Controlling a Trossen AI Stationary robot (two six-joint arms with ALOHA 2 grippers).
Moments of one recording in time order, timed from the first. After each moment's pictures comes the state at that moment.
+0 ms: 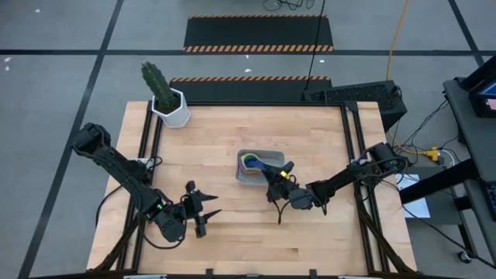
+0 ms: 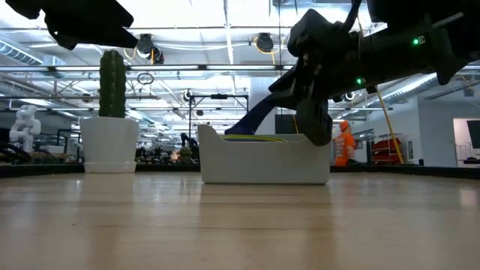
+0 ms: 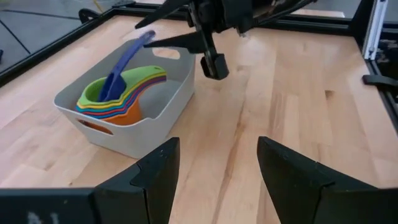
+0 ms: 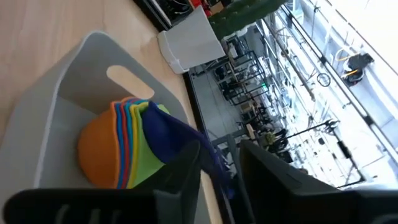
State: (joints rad) left arm -0.76 1.41 0.77 -0.08 -0.90 -0.62; right arm 0.37 1.84 0.66 0.97 1.10 -0.84
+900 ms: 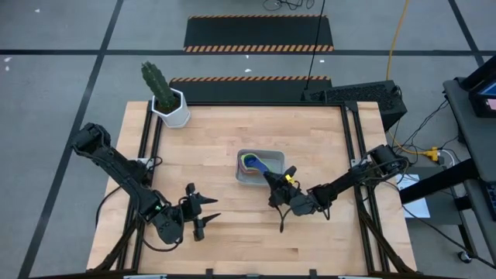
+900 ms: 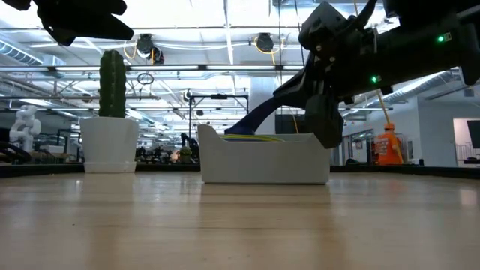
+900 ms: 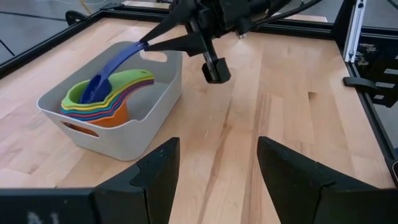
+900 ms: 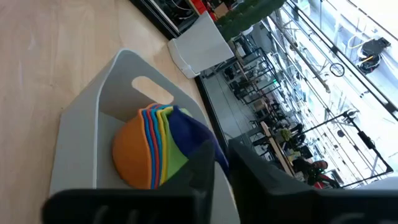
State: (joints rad) left arm -0.79 1.41 0.77 -0.05 -0.89 -0.61; right arm 0.43 1.84 0.66 0.90 1.13 -0.67
